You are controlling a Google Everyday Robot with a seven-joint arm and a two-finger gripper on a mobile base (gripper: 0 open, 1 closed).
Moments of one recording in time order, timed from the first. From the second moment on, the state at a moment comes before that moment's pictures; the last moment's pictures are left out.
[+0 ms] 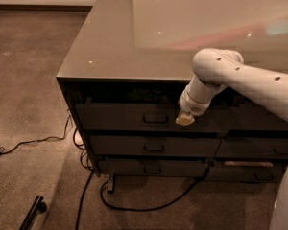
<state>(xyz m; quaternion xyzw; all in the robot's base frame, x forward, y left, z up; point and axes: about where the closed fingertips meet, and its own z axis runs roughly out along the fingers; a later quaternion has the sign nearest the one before) 0.597 -0.140 0.658 -0.65 0.75 0.07 0.11</state>
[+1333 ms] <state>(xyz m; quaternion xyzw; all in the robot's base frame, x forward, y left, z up) 0.597 -0.140 0.674 -0.65 0.75 0.07 0.11</state>
